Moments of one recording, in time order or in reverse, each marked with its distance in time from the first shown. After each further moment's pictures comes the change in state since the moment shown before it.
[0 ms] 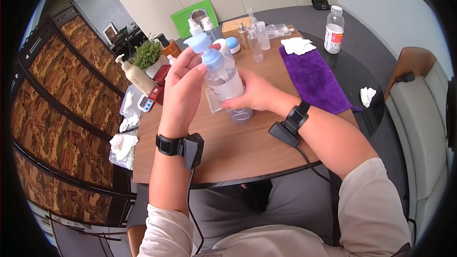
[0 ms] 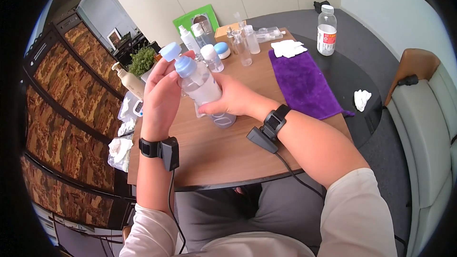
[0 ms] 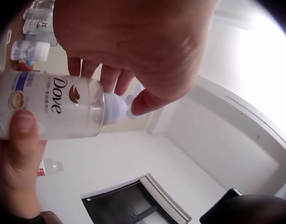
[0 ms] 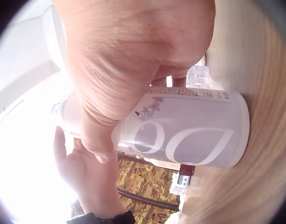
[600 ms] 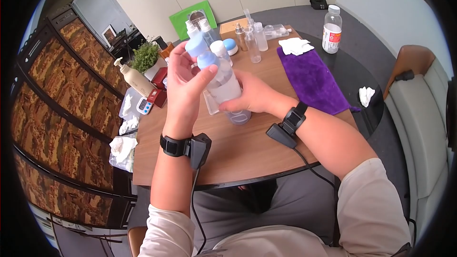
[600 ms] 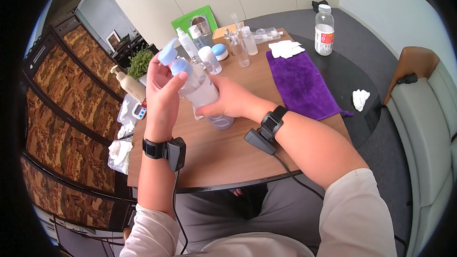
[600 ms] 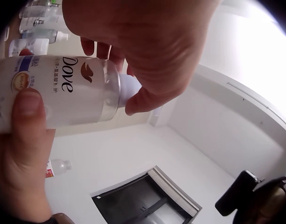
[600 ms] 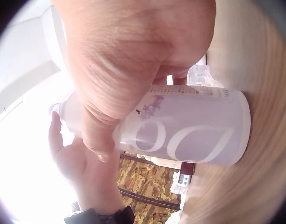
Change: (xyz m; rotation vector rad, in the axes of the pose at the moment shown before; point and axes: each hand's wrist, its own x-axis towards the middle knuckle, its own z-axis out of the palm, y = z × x) left_hand 0.006 -0.008 0.005 0.222 0.130 0.048; right_hand 0.001 0.002 -0.001 -0.091 0.021 -0.007
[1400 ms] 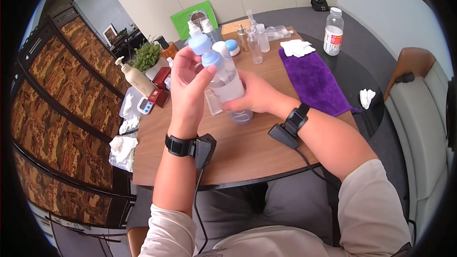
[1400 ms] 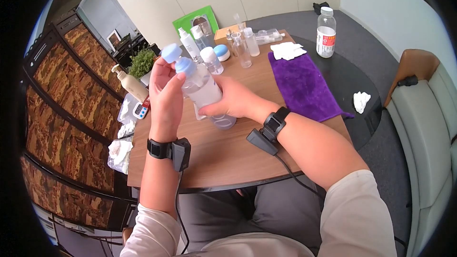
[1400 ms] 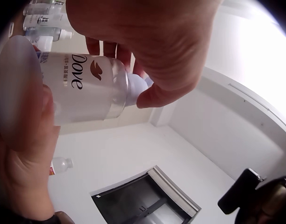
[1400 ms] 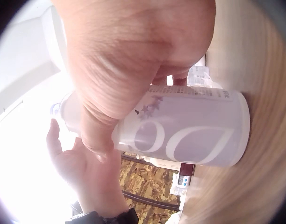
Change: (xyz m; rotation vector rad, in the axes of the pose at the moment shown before) left_hand -0.003 -0.006 0.001 -0.033 -0.011 0.055; right_hand 0.001 -0.002 -0.004 0.036 -0.046 0.057
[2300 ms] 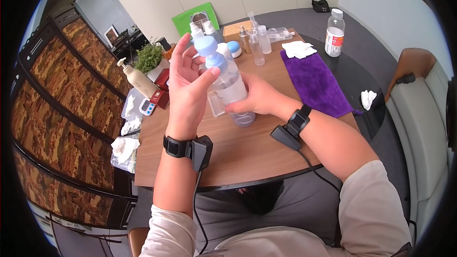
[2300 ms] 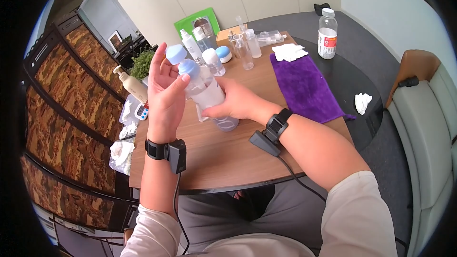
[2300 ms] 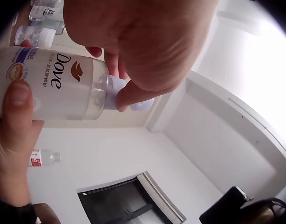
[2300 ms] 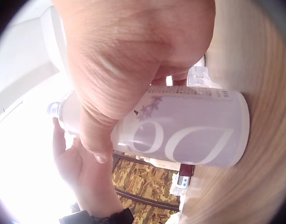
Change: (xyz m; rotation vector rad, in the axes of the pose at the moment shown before) left_hand 0.004 0.008 0.004 -0.165 -0.009 0.031; right_hand 0.000 0.008 0.001 0.038 0.024 -0.049
